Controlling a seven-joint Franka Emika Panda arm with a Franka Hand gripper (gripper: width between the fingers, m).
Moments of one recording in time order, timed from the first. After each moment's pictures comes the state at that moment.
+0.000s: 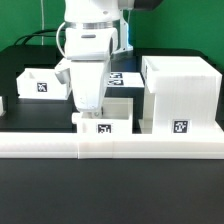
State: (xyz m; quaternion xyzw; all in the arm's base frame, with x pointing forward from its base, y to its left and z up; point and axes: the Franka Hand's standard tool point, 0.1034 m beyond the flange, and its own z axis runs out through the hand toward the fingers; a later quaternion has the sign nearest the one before) arm 0.543 -0.030 0.007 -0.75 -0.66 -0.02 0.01
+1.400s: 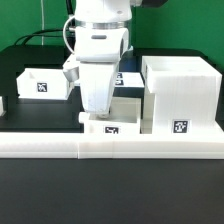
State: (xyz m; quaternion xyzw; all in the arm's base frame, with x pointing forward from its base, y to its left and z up) arm 0.549 -0.022 0.013 -0.75 -0.66 0.01 0.02
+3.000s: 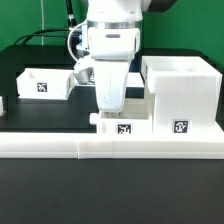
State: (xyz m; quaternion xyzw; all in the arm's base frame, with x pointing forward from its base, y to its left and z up) arm 0.549 -0.007 0.009 -0.74 -0.67 -0.01 0.00
